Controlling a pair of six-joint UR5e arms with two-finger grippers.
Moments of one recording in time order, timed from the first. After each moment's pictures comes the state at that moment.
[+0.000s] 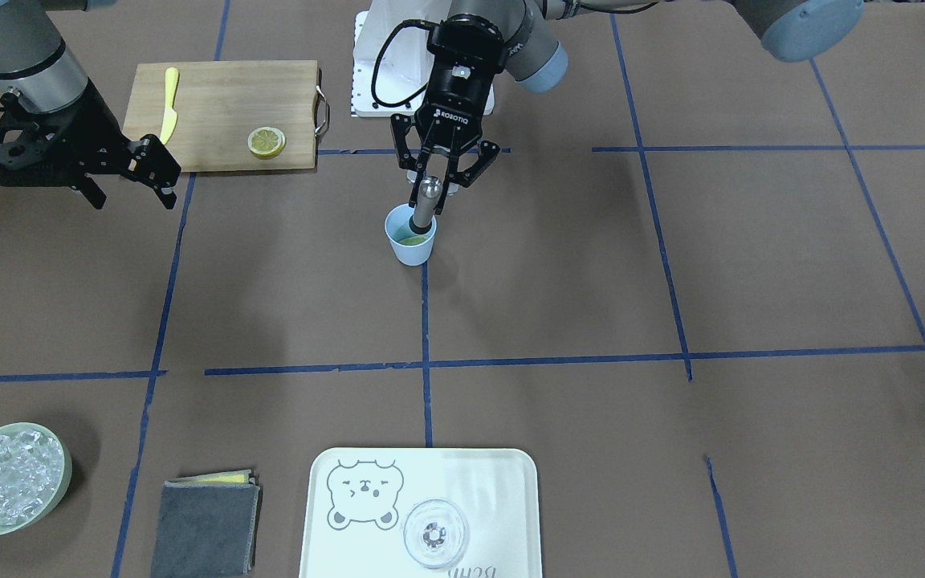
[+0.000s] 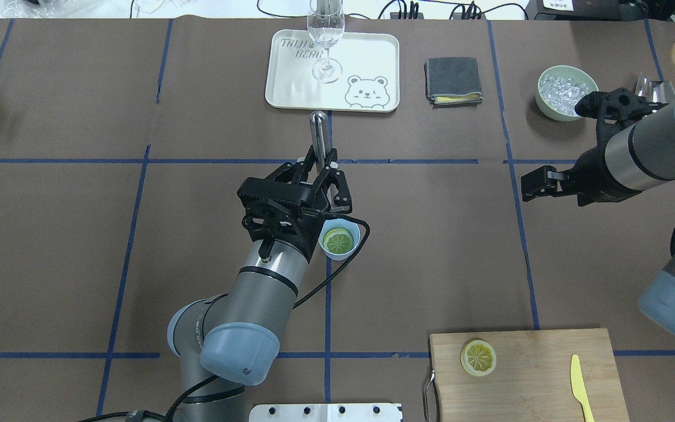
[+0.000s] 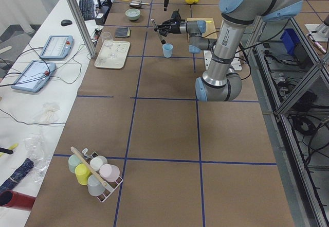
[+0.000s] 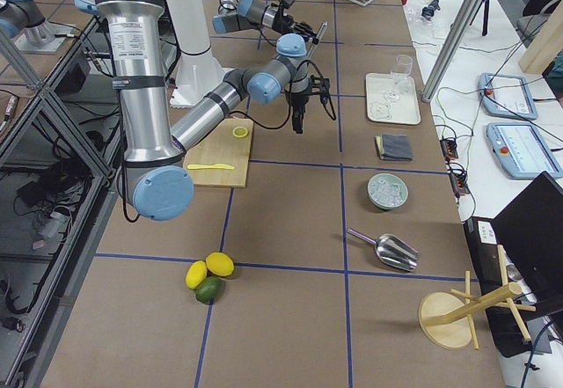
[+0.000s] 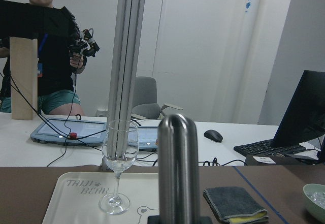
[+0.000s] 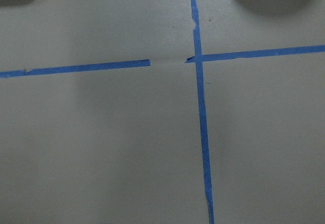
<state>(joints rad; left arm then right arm) -0.20 -2.23 -1.61 -2.51 -0.57 -0.85 0.82 -1.46 2.15 -1.53 2.02 1.06</state>
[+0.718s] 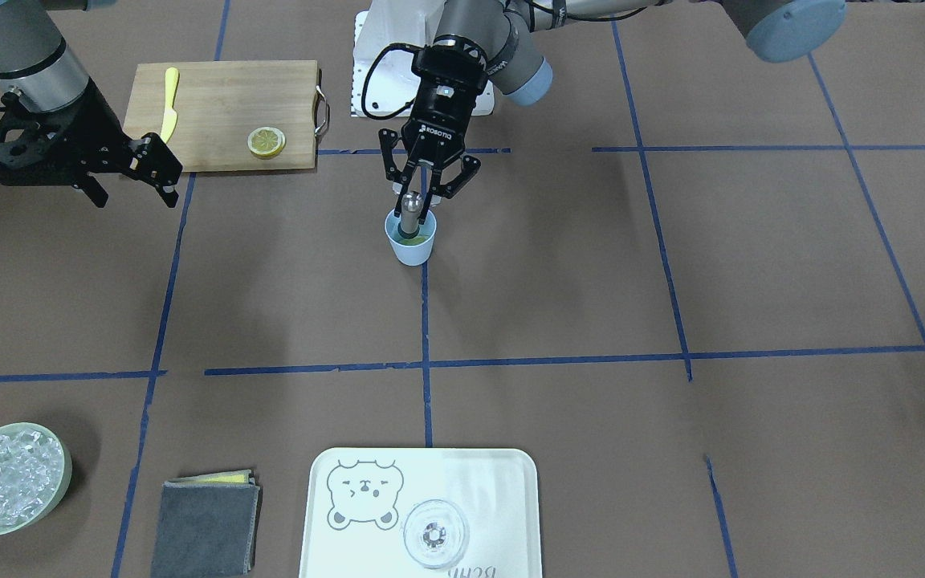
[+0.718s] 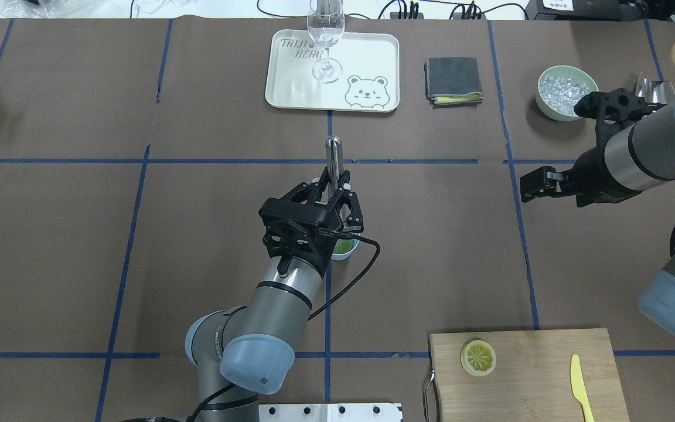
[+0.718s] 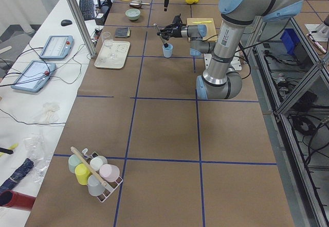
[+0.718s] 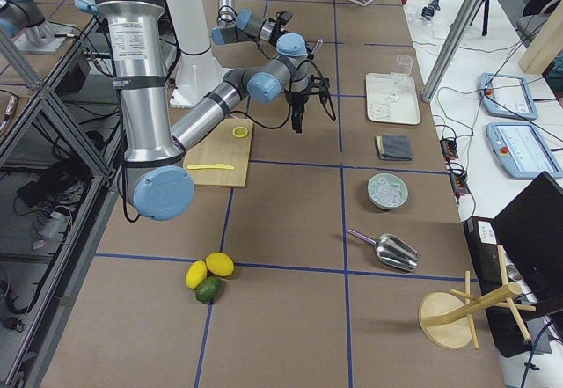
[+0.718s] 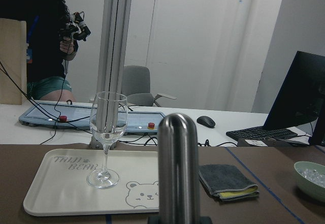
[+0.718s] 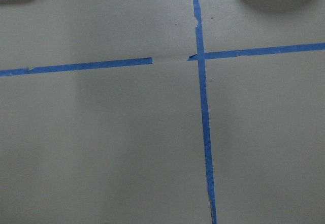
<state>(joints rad) -0.17 -2.25 -1.52 -2.57 -0.58 -0.85 0.82 -1.46 2.15 -1.53 2.03 1.06</state>
